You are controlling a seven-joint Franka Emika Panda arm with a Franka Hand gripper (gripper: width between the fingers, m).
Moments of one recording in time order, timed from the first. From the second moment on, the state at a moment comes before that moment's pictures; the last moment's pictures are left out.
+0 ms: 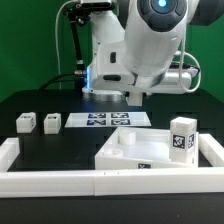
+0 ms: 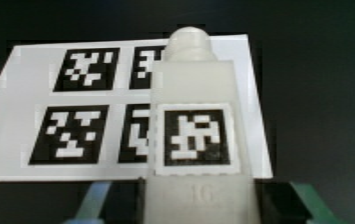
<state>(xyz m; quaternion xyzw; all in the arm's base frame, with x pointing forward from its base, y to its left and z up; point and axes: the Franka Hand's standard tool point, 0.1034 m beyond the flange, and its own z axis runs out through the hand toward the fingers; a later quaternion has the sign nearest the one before) 0.393 0.038 0.072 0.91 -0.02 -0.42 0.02</state>
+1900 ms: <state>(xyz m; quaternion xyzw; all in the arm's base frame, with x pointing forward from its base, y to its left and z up) 0.518 -0.003 0.152 0.98 0.04 0.18 0.02</state>
